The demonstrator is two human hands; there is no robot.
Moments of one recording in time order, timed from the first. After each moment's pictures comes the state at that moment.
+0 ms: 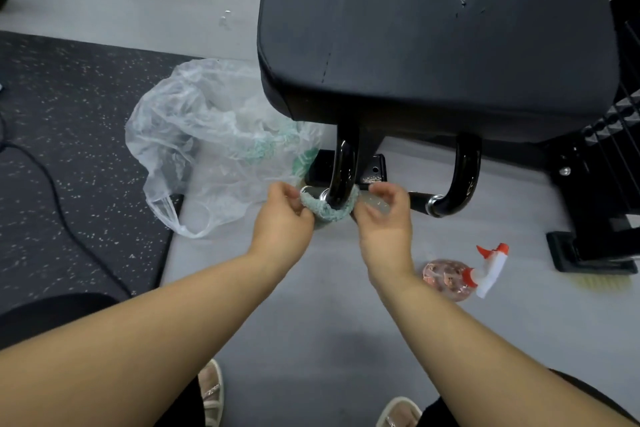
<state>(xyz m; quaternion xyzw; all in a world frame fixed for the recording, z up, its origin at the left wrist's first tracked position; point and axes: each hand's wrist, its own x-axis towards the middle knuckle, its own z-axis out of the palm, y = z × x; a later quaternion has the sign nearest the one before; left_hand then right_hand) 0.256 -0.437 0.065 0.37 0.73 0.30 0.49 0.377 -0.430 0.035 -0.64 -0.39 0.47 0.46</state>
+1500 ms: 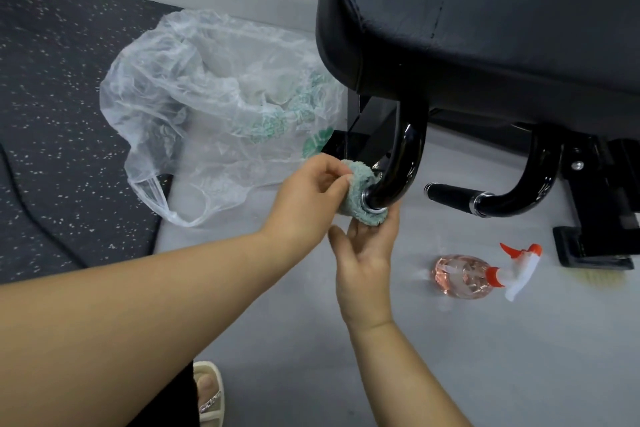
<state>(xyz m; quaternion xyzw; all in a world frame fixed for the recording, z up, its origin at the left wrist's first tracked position) 0.231 -0.415 0.041 0.42 0.61 0.36 0.57 0.319 -0.465 -0.009 -0.48 -0.39 0.54 0.57</state>
